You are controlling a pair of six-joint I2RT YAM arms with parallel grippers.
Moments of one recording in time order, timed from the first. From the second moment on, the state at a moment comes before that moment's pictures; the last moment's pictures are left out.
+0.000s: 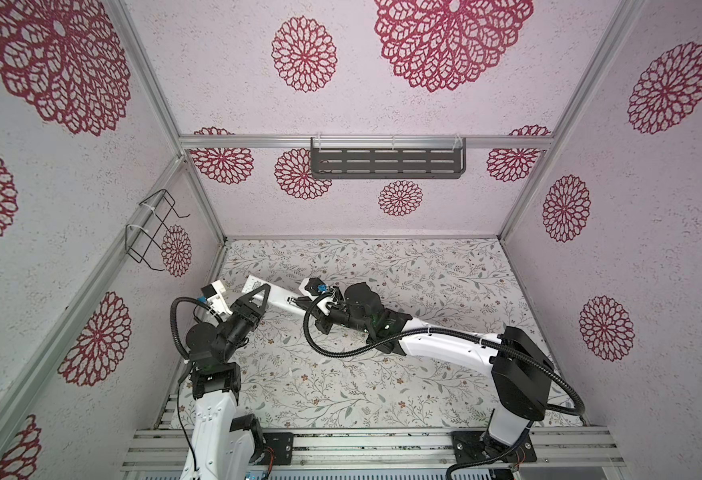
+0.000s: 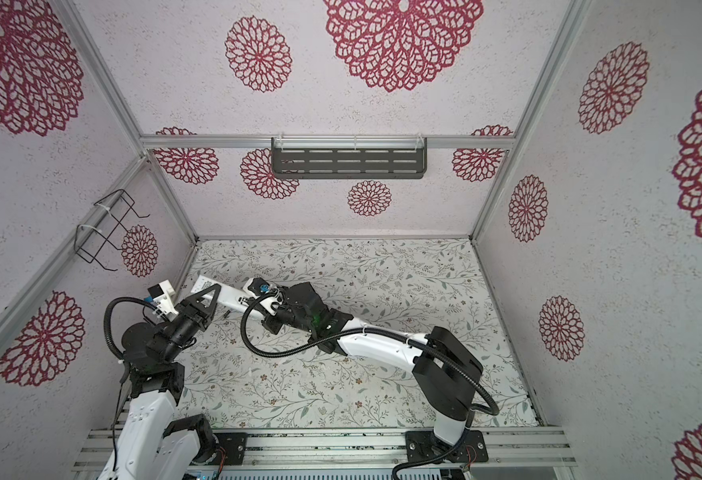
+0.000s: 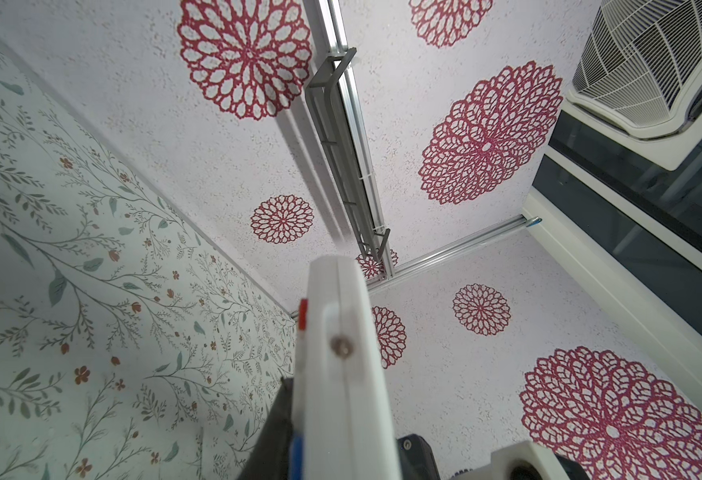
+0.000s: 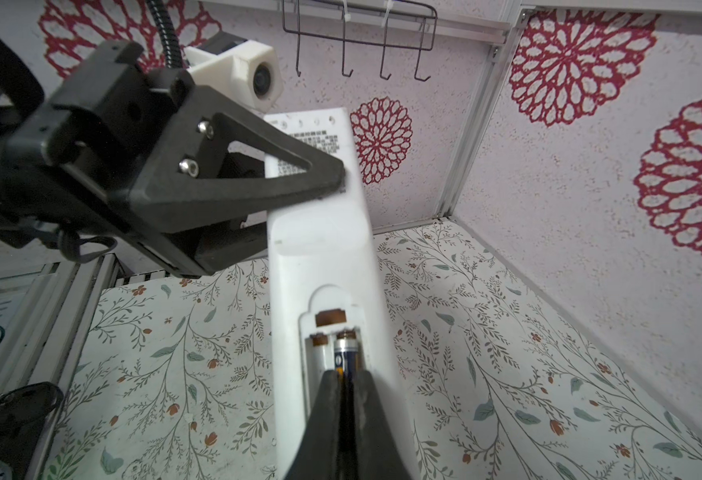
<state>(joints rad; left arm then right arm) 0.23 0.76 0.38 0.52 0.71 -1.26 1.04 1.75 1.28 0.31 -0.13 -0.11</state>
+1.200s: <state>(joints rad) 0.25 0.76 0.42 0.38 0.84 -1.09 1.02 1.60 1.07 0.13 -0.25 -0.12</state>
